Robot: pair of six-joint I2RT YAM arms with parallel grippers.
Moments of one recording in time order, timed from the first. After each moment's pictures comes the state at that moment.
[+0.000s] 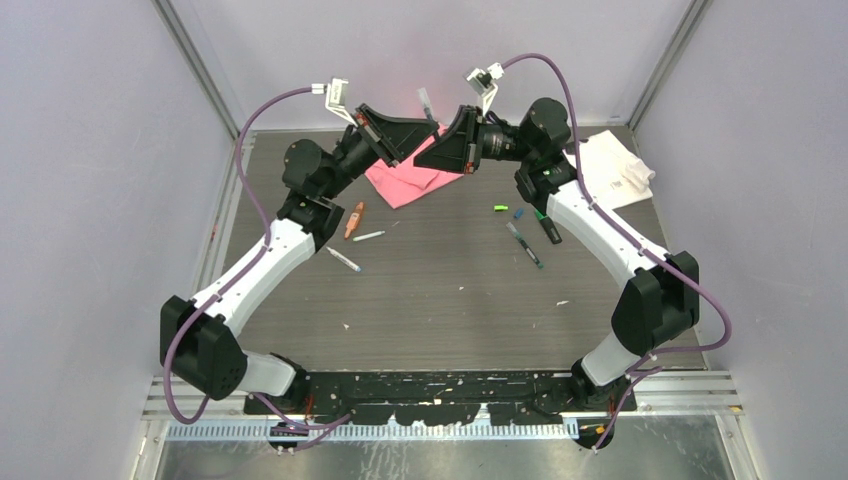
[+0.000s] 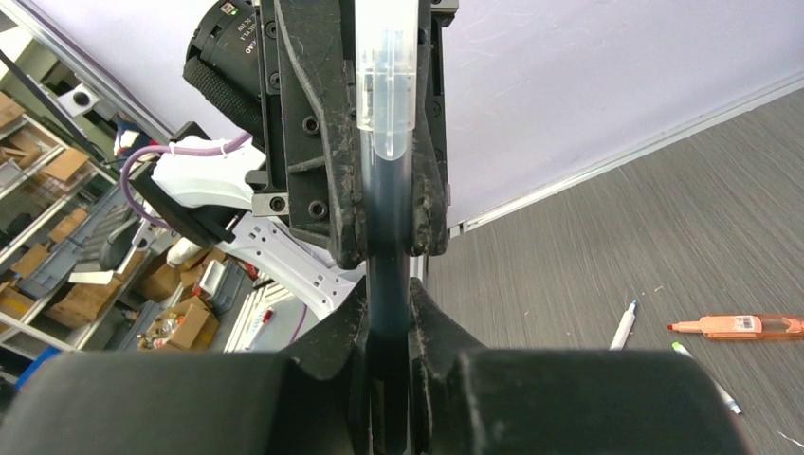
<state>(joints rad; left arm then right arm) -0.50 1.37 1.20 0.65 0.46 -0.89 0.46 1.60 1.43 0.50 -1.07 0.85</state>
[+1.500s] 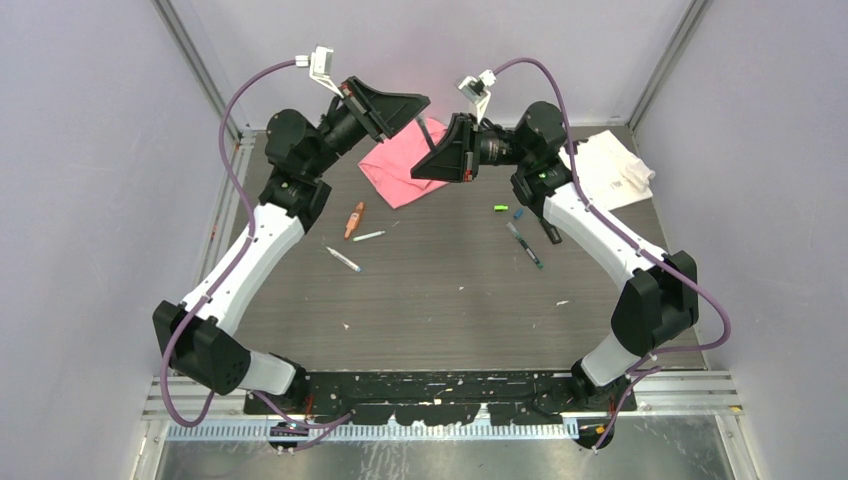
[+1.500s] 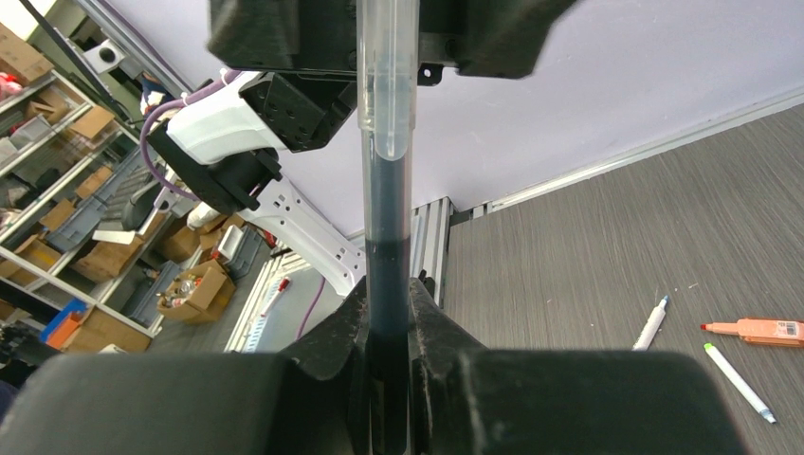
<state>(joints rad) -0.44 1.40 1.40 0.43 0.49 -0.92 0.48 1.60 1.42 0.53 -1.15 0.86</state>
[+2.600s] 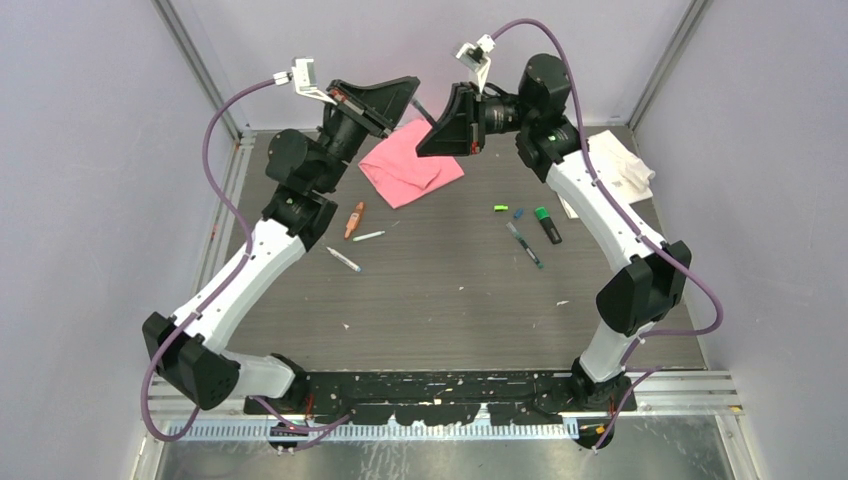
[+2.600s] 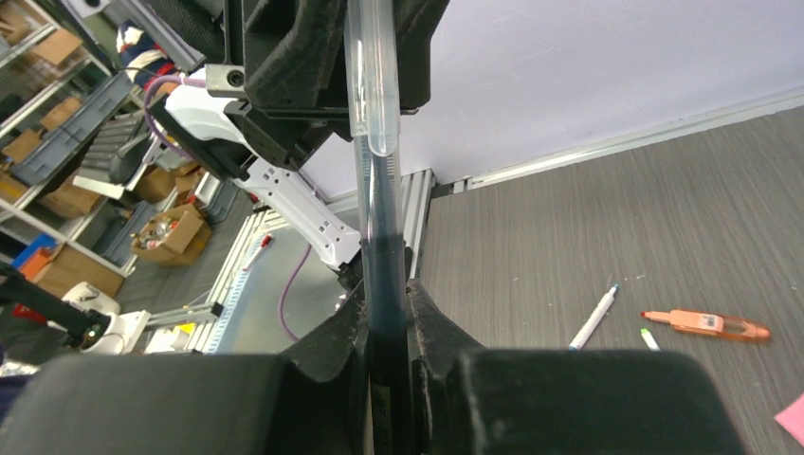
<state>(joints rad) -0.57 1.35 1.34 0.52 0.14 -0.83 0.43 1.73 1.80 0.13 -1.29 0.64</state>
